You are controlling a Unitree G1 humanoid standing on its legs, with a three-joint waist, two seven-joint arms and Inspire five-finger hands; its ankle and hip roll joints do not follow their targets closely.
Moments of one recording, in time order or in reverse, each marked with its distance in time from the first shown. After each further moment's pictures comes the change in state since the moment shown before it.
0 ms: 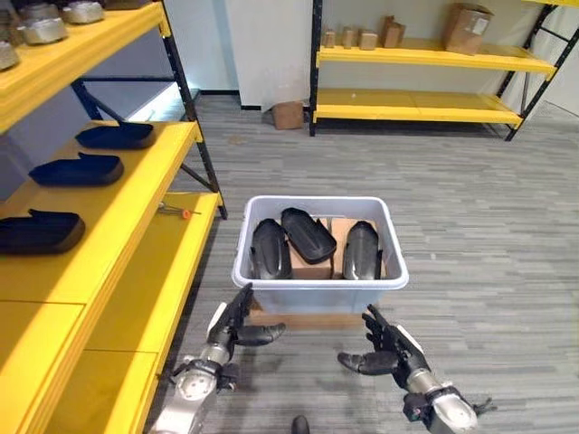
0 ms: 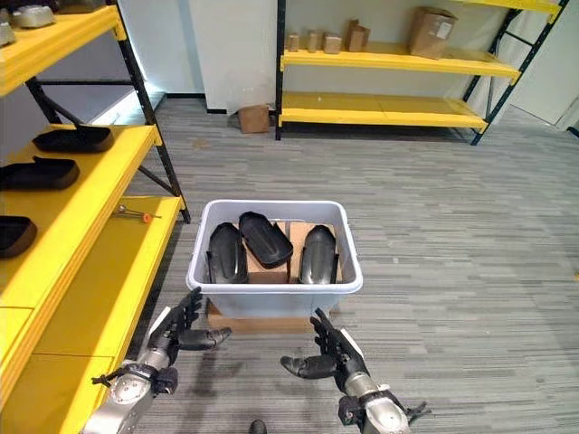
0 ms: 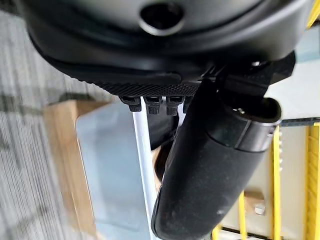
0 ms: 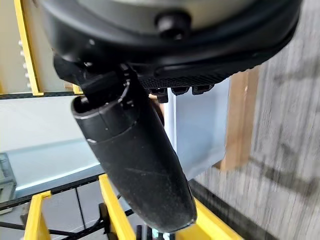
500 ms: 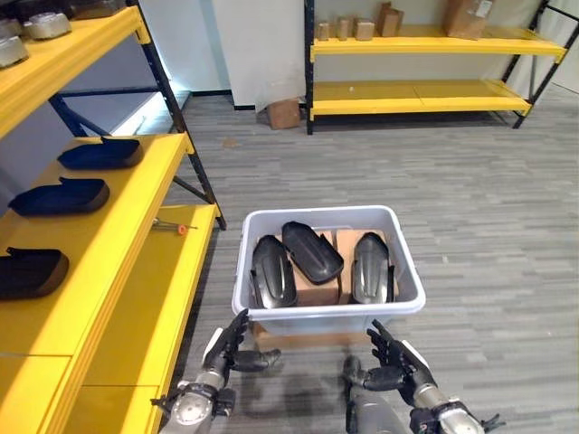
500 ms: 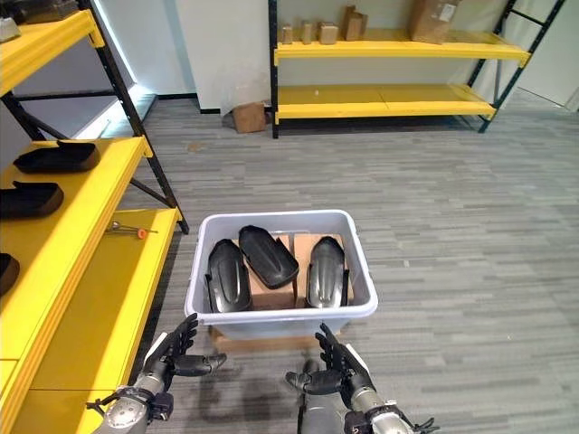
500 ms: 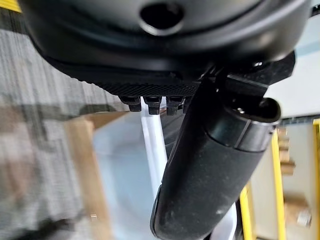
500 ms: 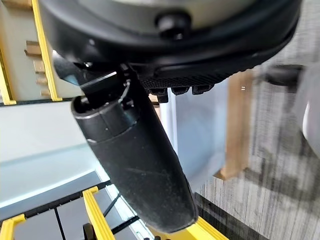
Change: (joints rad) left arm 0.078 -0.041 0.001 0.030 0.007 0.002 -0.018; right arm 0.033 -0.019 -0.012 0.003 -0.010 0.013 0.011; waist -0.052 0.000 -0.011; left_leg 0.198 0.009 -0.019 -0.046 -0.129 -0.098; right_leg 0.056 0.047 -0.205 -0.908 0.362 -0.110
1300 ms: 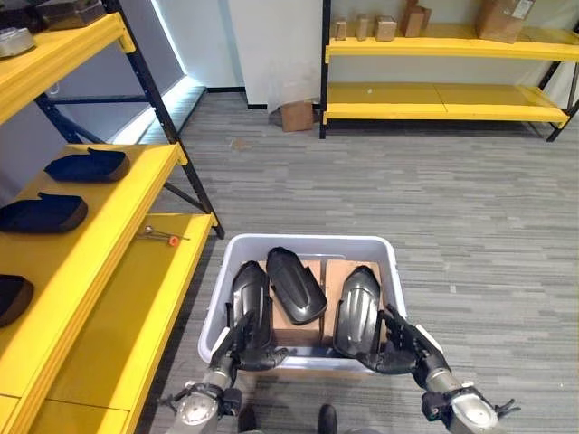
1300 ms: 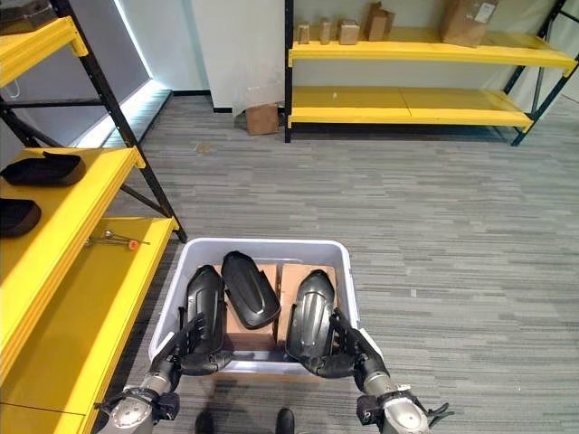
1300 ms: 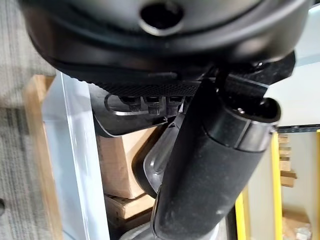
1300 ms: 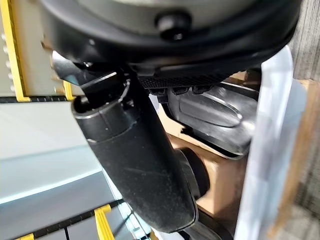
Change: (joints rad) left arm -0.002 -0.011 -0.002 0.010 -0.014 -0.004 -0.003; right arm -0.053 -0.068 -0.053 0.002 0.022 -0.021 -0.035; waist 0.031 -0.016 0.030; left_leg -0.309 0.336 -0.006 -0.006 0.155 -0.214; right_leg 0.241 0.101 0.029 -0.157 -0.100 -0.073
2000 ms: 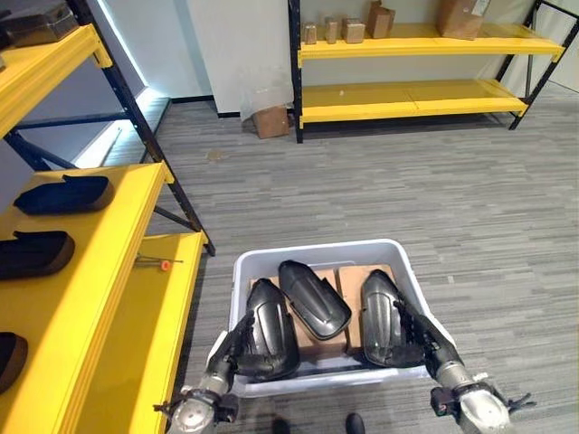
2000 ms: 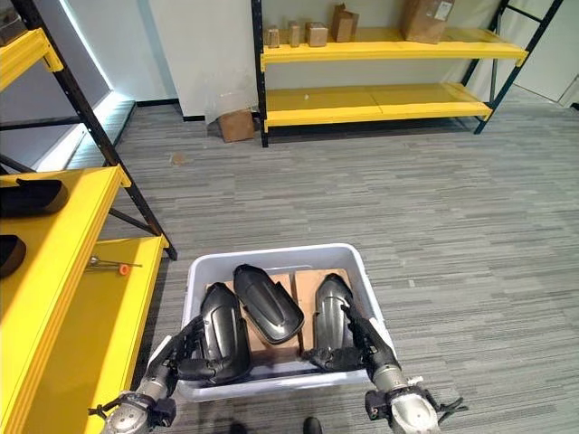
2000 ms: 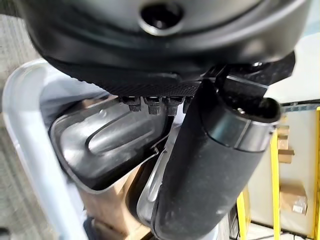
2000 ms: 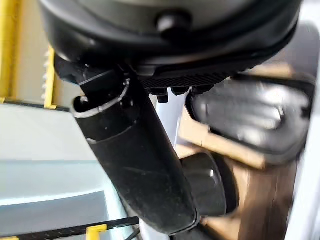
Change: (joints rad) left arm 0.053 0.021 0.001 -0.070 0.004 -0.003 -0.026; right arm -0.004 -0.051 -0.068 -0.099 -0.238 -0.004 -0.041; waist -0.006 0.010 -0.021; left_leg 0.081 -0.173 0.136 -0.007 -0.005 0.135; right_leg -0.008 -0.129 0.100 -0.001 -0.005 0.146
